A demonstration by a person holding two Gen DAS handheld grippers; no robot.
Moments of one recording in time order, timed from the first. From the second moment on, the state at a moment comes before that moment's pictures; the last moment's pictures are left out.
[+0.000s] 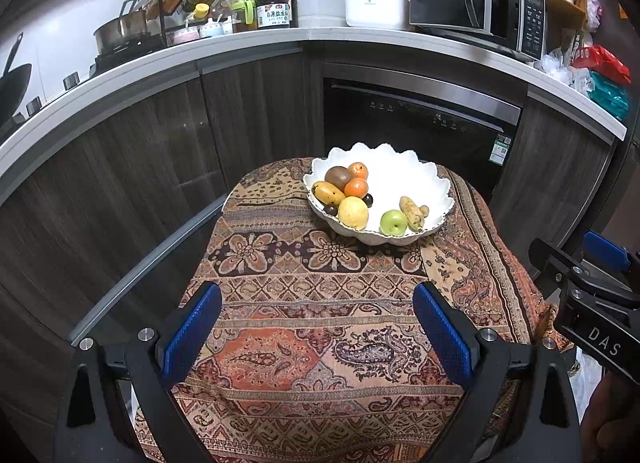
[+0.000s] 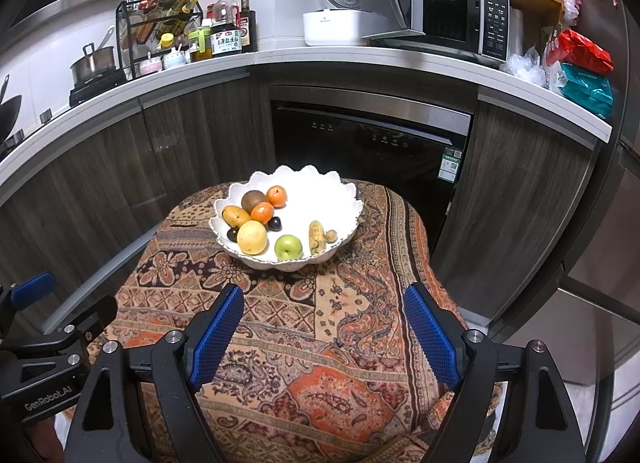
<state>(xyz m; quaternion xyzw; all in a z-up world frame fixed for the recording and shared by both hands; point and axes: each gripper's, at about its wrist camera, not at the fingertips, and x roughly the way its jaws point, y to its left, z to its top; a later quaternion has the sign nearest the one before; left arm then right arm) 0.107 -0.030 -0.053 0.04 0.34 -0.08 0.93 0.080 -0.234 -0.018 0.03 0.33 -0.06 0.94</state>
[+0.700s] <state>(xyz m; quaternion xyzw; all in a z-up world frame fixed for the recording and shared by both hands) 0.107 -0.031 -0.053 0.04 0.35 -0.08 0.93 0.081 -0.234 -0.019 0.03 0.33 -0.06 0.94</state>
